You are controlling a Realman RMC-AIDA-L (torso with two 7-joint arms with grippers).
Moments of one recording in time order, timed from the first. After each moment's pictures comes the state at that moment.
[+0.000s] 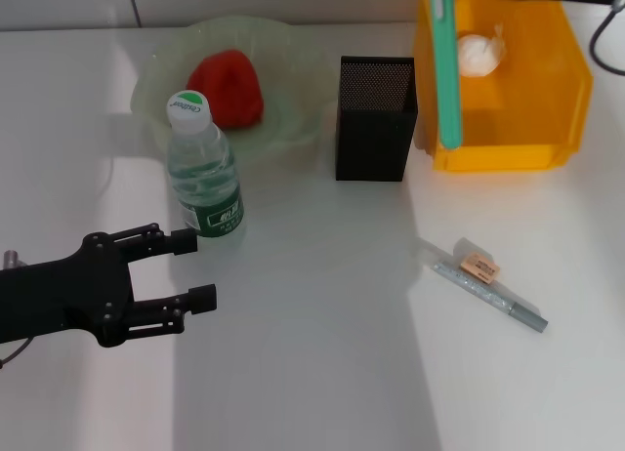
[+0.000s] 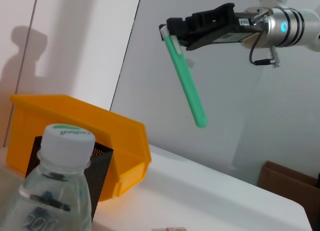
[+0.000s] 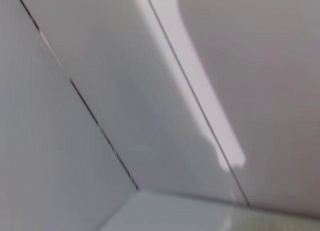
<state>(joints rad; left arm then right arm) -0.32 -2.02 0.79 0.61 1.83 1.79 -1.25 0.31 2.08 -1.16 -1.62 -1.79 -1.26 2.53</state>
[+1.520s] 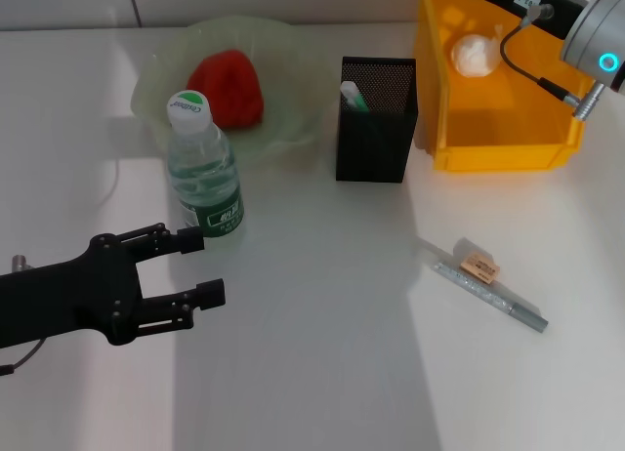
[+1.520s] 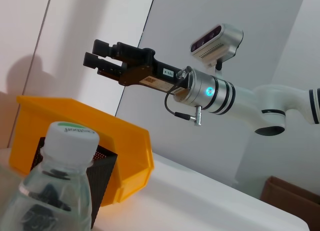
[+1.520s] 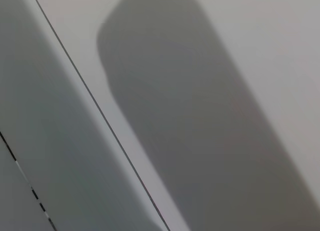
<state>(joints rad) -0.31 -2.04 0.76 0.61 1.84 1.79 -1.27 0.67 2.08 -0.93 -0.47 -1.26 -1.09 1.49</state>
